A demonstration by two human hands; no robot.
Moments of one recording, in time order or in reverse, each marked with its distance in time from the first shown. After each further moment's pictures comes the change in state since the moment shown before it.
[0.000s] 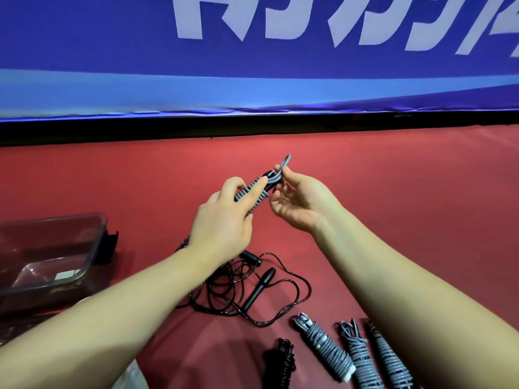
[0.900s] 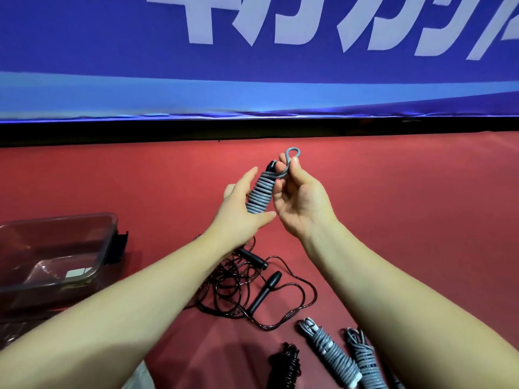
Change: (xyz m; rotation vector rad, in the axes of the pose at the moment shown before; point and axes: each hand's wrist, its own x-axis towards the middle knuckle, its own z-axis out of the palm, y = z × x) left_hand 0.016 0.007 -0.006 -0.805 -0.085 -0.299; right_hand 0.001 0.014 0.013 0.152 -0.142 -0.156
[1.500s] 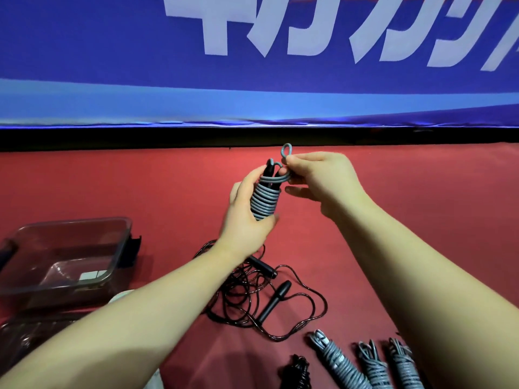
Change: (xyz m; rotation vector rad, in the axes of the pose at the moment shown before) left_hand 0.000 -0.007 -0.004 -0.063 0.186 0.242; right_hand -0.010 -0.032 0.034 -1.018 0.010 -0.338
